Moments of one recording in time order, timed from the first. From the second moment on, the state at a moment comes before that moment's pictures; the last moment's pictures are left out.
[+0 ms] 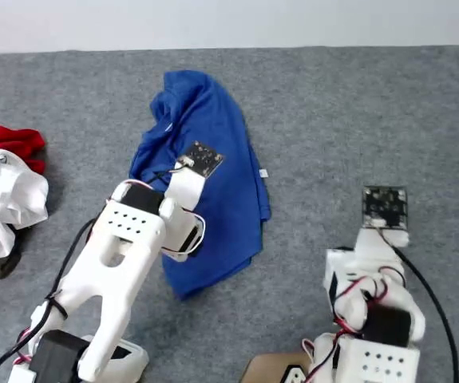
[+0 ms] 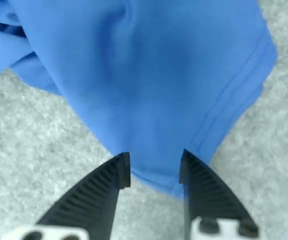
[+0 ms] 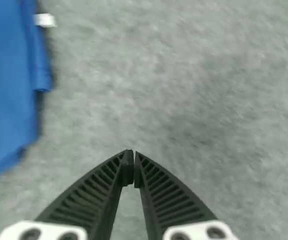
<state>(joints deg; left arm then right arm) 16.0 -15.3 35.2 76.9 -5.8 4.5 -77.4 63.3 74.0 3.4</state>
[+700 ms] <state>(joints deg) -34.2 -26.0 28.0 81.5 -5.8 -32.4 -36.0 39.6 75.4 12.7</state>
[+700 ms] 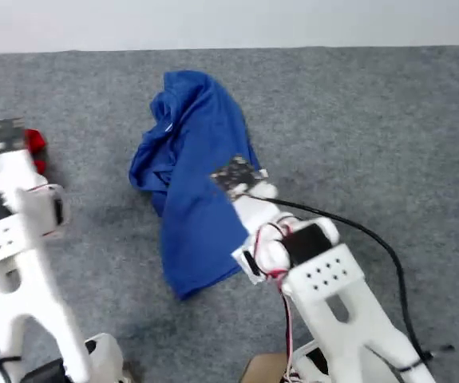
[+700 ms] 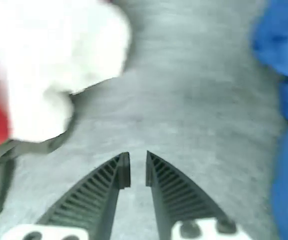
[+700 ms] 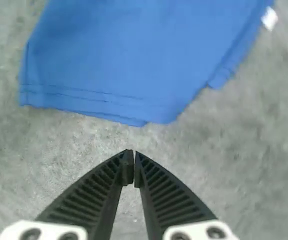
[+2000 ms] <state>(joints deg) -48.7 -26.9 34.9 75.6 -5.8 -59.5 13.5 3.6 80.3 -14.6</state>
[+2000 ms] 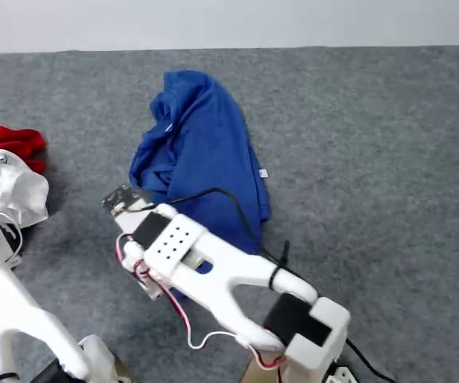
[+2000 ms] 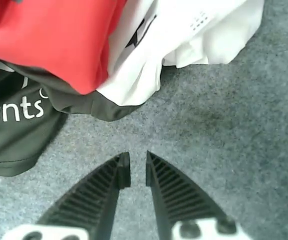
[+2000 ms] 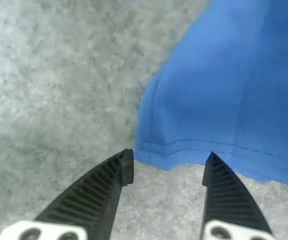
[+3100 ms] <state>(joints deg) -48.7 -26.9 34.9 75.6 -5.8 -61.0 22.2 0.3 79.6 -14.6</state>
